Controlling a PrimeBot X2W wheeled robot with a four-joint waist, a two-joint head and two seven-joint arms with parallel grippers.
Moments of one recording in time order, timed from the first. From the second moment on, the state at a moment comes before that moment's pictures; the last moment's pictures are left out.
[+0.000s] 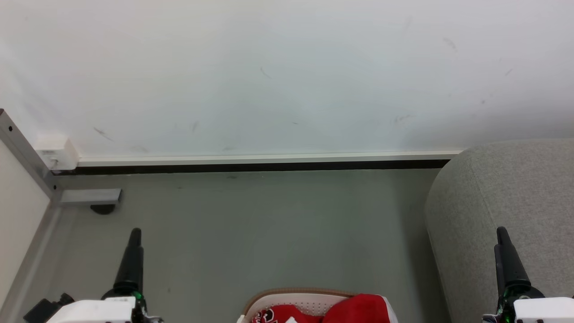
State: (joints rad) left arm -0.07 0.04 0.09 0.16 -1.39 -0.10 0.01; right arm -0.08 -0.15 0.12 0.19 1.60 0.13 -0.11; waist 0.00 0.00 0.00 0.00
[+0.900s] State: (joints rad) left arm -0.06 0.07 0.04 0.11 -0.76 -0.11 -0.09; right arm -0.08 -0.11 0.15 0.18 0.97 0.13 -0.16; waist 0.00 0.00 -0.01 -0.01
